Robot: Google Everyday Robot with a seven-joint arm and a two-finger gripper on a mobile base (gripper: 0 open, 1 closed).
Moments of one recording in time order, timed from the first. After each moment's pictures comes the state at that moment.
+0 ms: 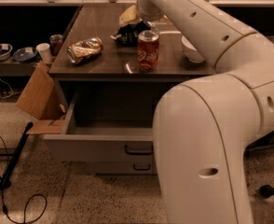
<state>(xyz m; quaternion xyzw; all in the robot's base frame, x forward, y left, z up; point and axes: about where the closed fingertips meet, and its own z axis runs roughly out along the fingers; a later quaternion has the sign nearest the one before) 0.867 -0.054 0.901 -0.06 0.93 0.03 0.37</state>
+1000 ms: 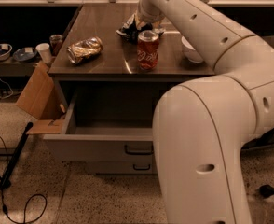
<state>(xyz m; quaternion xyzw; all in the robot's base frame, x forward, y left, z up) 0.873 -0.053 0.892 -0.07 0.93 0.03 0.37</state>
